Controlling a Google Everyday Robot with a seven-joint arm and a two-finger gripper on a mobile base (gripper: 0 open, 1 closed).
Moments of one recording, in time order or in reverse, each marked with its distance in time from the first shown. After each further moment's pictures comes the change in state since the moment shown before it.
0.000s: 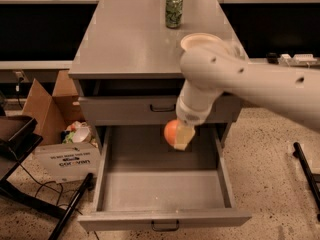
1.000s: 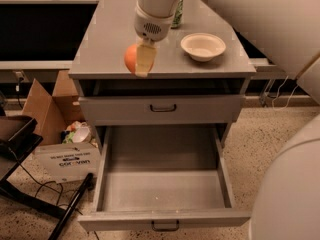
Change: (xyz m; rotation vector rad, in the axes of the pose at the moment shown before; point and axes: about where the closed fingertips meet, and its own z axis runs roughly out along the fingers) arm -0.149 -0.090 -0.165 0.126 -0.093 -0.115
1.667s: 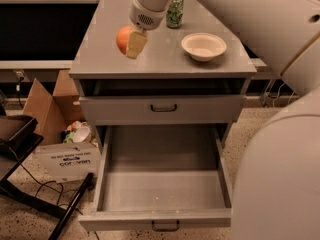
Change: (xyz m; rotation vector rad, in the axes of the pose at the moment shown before) arm -0.031 -0.063 0.007 0.159 -0.140 0.016
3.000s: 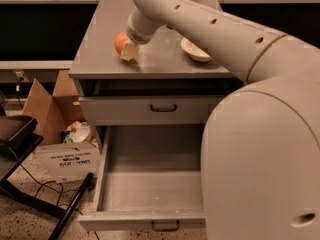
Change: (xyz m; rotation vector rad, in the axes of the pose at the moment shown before) arm 0.000 -0.064 0.102 0.176 -0.093 0.074
